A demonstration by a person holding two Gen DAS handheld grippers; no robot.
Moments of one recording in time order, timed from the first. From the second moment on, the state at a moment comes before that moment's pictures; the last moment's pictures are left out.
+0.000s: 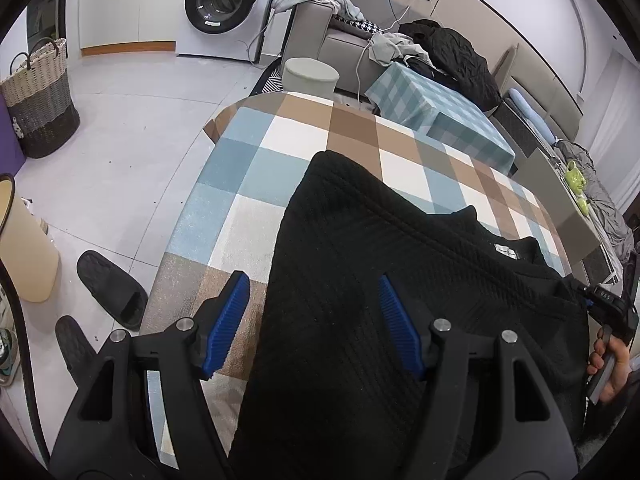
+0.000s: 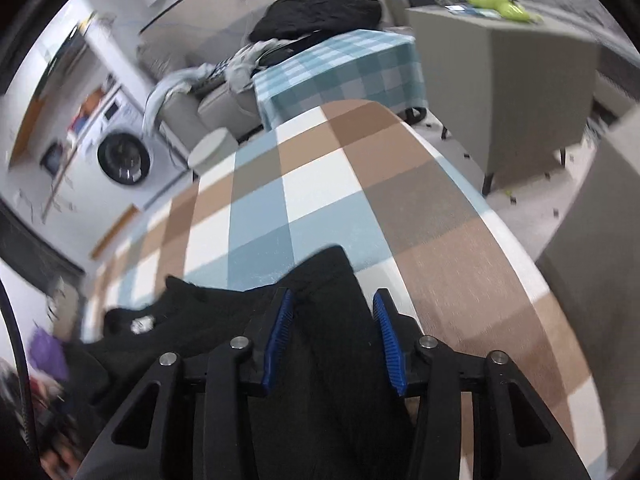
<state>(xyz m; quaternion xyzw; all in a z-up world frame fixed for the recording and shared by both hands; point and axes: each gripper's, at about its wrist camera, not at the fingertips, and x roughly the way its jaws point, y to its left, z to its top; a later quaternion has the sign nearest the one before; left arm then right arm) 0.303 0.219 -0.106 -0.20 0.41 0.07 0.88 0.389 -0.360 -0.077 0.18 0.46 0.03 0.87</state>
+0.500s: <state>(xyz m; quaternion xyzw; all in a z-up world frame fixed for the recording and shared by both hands) 0.300 0.215 -0.104 -0.18 0.41 0.08 0.89 0.380 -0.398 -0.053 0.24 0.40 -0.01 0.88</state>
